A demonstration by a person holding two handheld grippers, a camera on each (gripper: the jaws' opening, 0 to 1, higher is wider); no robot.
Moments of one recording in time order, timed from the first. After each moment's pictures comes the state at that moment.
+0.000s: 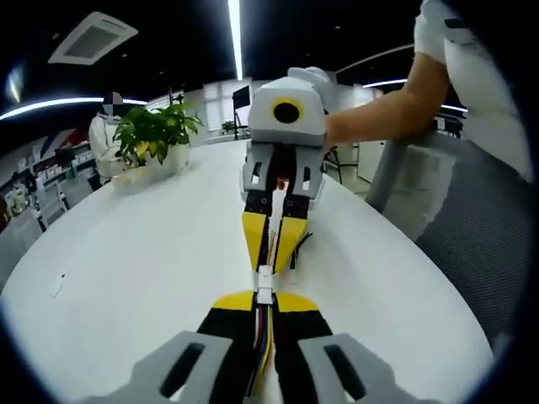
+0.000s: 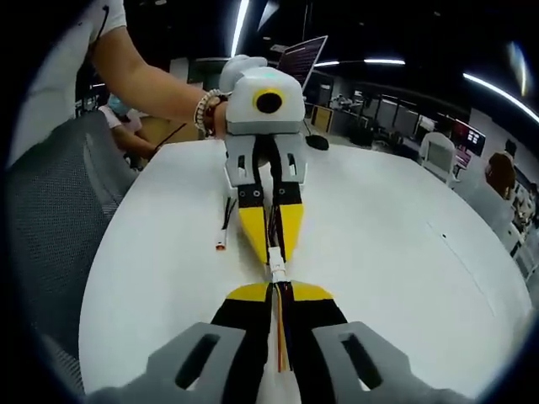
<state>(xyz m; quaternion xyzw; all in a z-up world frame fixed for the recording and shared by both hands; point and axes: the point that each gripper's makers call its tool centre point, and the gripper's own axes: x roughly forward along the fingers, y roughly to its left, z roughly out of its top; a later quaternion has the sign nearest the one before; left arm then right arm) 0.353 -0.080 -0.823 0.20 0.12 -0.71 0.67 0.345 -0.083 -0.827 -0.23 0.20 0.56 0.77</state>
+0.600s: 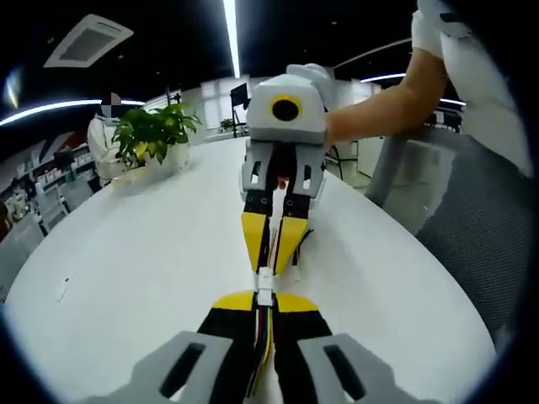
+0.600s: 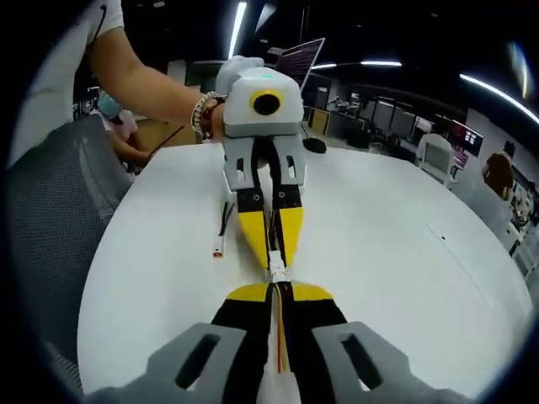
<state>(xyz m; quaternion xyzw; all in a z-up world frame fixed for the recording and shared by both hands) 0.355 -0.079 -0.823 0.22 0.12 -0.71 0.66 0.350 -0.079 -0.826 -0.22 0.19 0.55 0.78</state>
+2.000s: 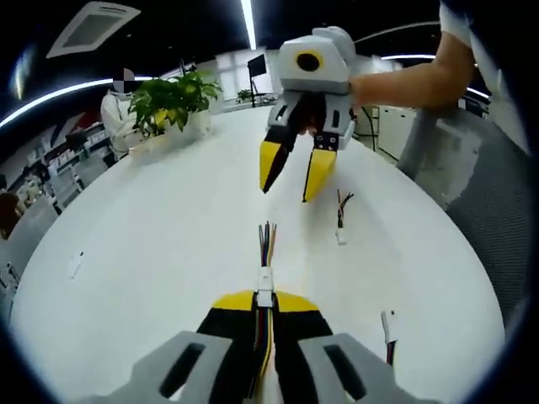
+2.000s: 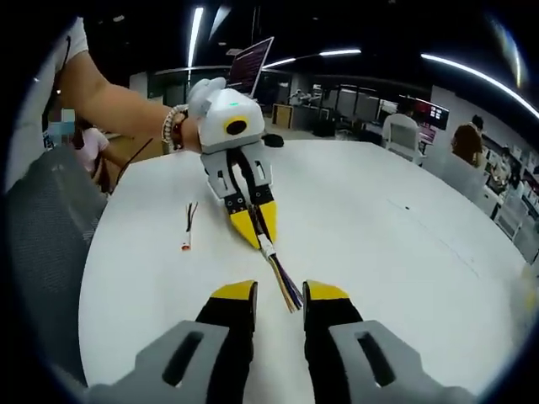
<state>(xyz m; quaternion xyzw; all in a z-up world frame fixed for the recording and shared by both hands) 0.399 -0.068 -0.852 0.27 0.18 -0.65 0.69 0.370 -0.119 -0.818 -0.18 0.23 0.48 0.83</state>
